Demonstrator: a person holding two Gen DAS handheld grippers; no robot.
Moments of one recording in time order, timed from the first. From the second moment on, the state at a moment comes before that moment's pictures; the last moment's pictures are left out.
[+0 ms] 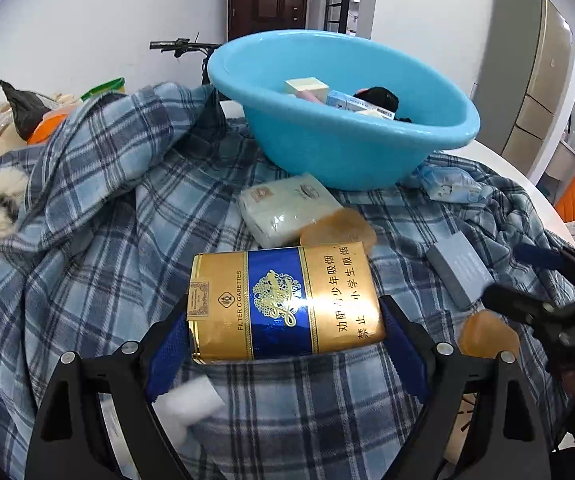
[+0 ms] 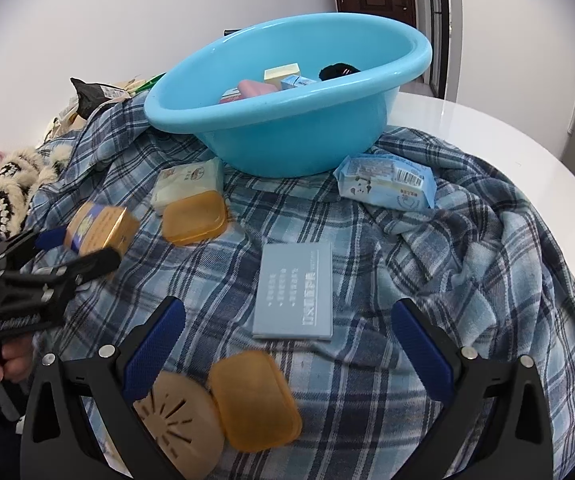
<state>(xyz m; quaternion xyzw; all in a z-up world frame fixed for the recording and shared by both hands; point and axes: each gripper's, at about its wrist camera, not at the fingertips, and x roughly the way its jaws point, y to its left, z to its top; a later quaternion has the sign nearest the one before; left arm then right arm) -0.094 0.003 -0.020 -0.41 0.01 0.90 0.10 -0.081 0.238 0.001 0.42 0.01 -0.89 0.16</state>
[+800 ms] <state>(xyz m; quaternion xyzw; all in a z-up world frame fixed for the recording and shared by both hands) -0.089 0.003 -0.018 -0.42 0.00 0.90 0.12 -0.099 0.235 -0.015 0.42 0.03 -0.90 0.13</state>
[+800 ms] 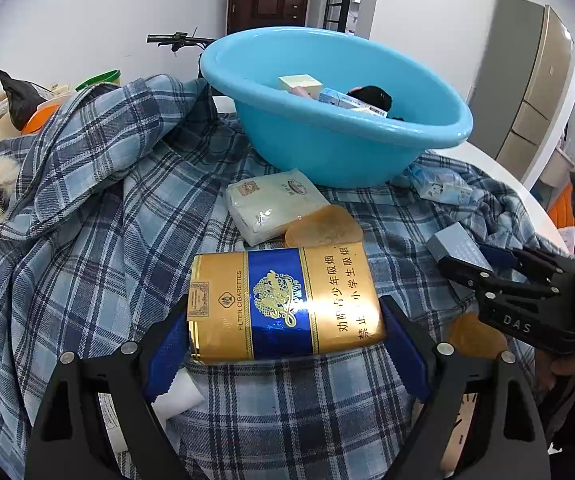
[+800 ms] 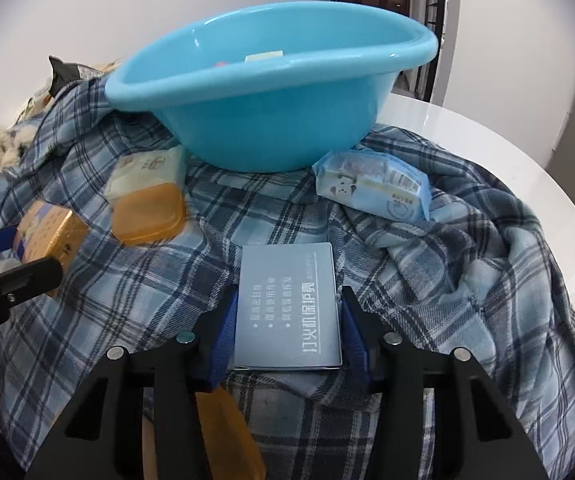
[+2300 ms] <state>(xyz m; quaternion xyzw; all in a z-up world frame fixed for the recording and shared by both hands) -0.088 0.012 -0.024 -0.43 0.00 0.89 0.14 -0.101 0.250 -0.016 0.44 0.00 -0.88 0.17</state>
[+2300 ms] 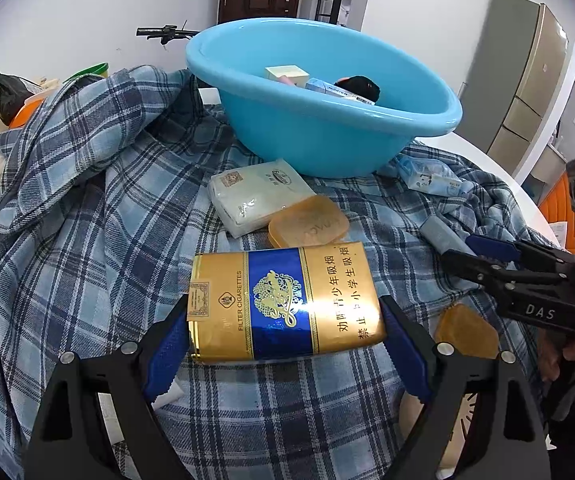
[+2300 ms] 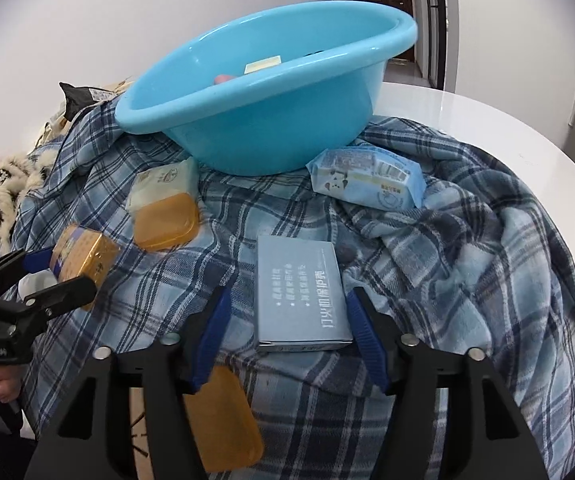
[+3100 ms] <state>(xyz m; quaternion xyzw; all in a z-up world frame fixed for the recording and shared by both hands) -0.088 0.014 -0.025 -0.43 0.00 0.89 0.14 -0.103 0.254 -0.011 0.41 -0.04 -0.89 0.19</state>
